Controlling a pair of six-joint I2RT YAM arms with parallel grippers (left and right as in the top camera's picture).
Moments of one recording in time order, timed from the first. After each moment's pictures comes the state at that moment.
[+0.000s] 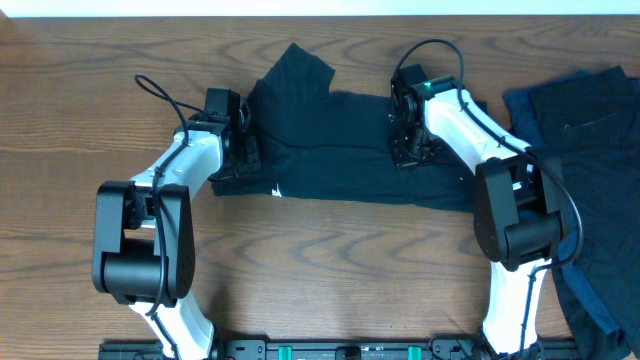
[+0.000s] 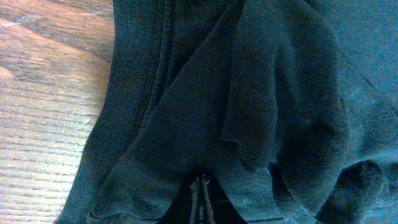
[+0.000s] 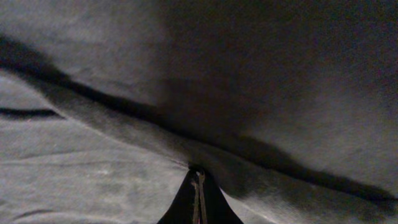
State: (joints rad) left arm -0.09 1.91 1.15 -0.56 0.07 -0.30; right arm 0.31 2.16 1.60 -1.03 0.02 0.12
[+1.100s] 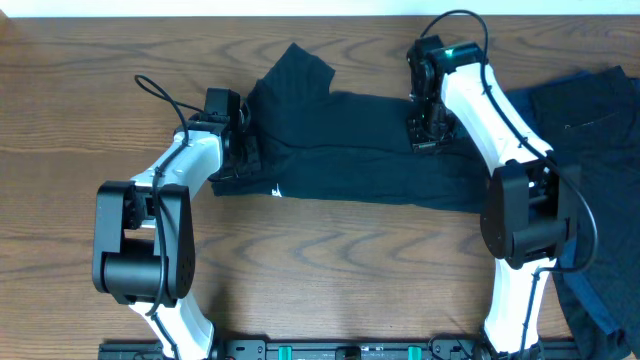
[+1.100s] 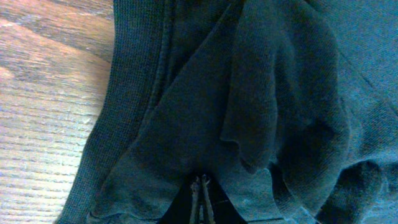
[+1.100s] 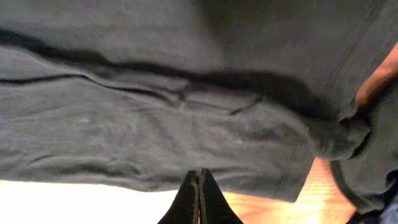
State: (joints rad) left arm -0.09 1.91 1.15 -0.56 0.07 -0.30; right arm 0.26 2.16 1.82 -1.34 0.09 0.18
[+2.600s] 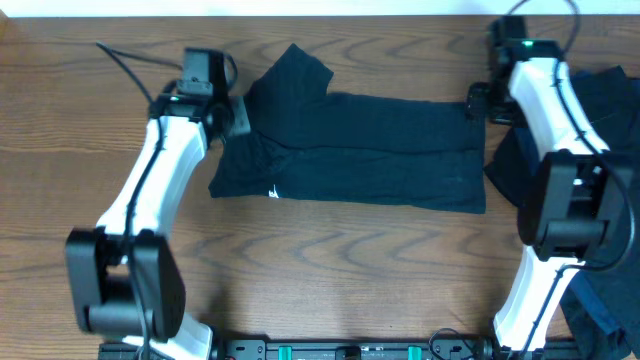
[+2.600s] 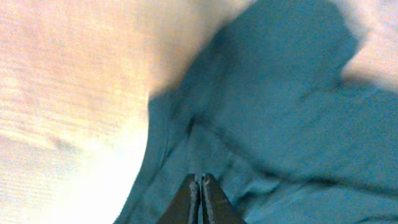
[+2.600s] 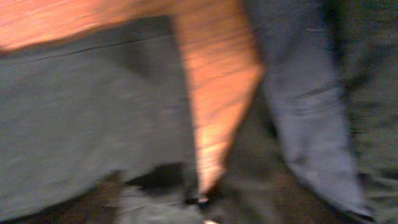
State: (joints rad) left arm -0.09 1.73 1.36 -0.64 0.01 -0.30; right arm -0.04 2.16 1.83 -1.10 0.19 0.23
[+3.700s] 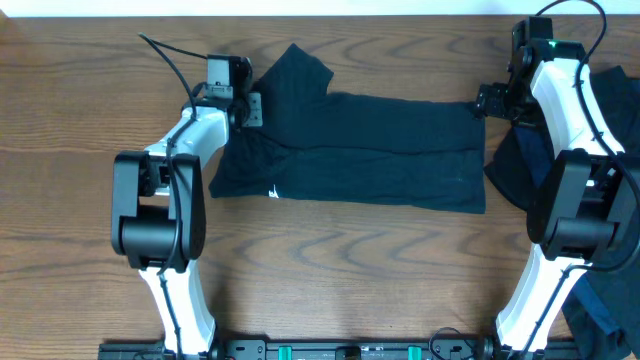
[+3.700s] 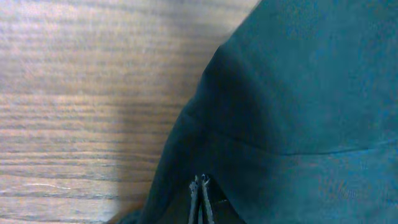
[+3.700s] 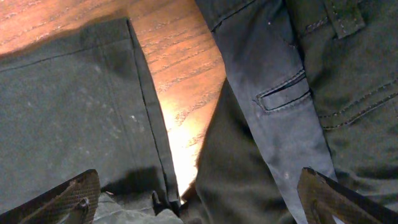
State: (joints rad) left arm -0.09 2.11 1.36 -0.24 0.01 -0.11; right arm -0.09 2.16 1.83 -1.11 0.15 0.23
